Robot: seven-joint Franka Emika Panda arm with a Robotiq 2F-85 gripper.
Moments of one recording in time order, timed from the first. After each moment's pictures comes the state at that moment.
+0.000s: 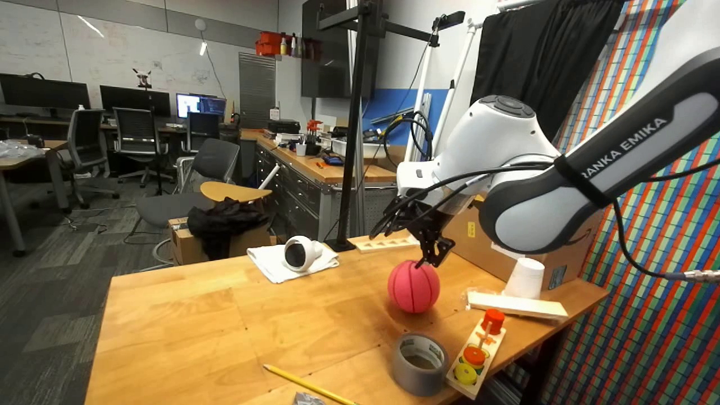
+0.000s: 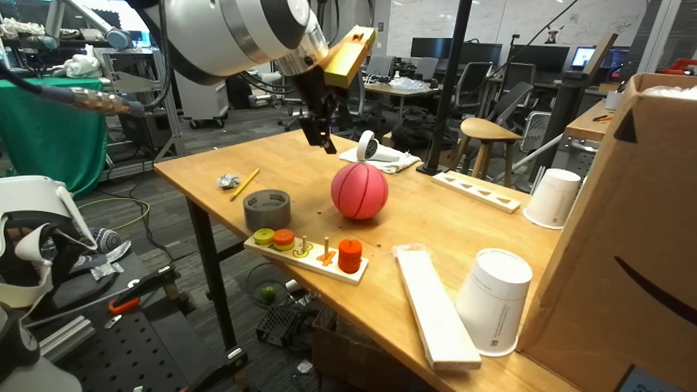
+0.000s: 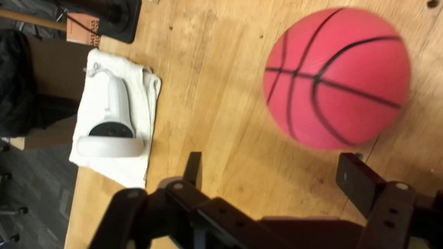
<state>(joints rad) 0.58 -0.13 -0.59 -2.57 -0.70 2.96 -1.26</state>
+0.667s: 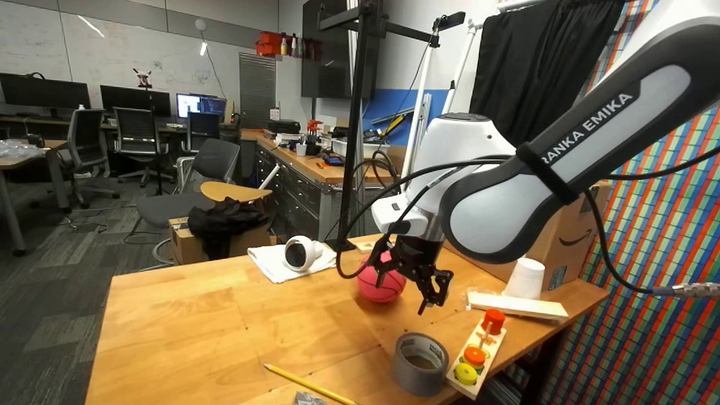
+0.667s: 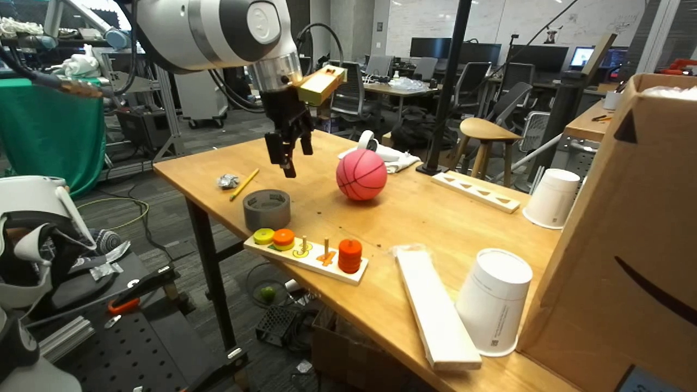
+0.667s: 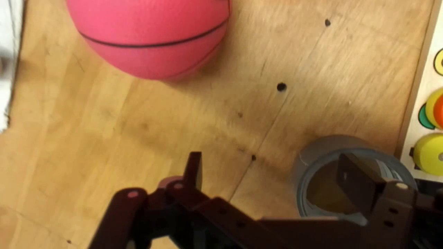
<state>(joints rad) 0.49 -0.10 -0.31 -2.59 -0.30 2.70 -1.62</state>
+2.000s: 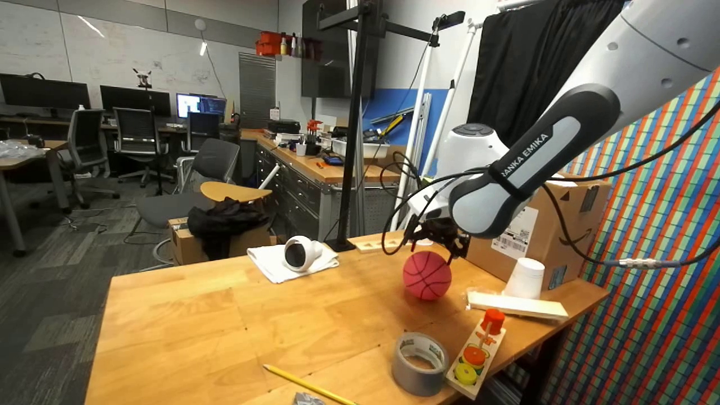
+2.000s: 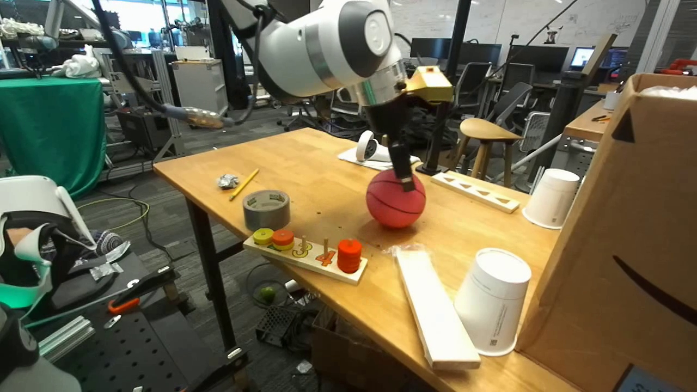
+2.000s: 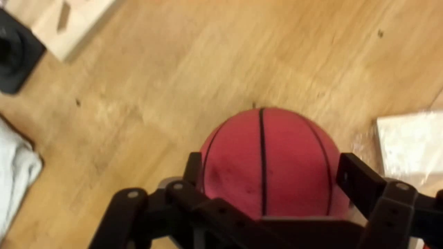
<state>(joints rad) 0.00 0.16 -0.18 -2.31 -0.51 2.82 -1.92</state>
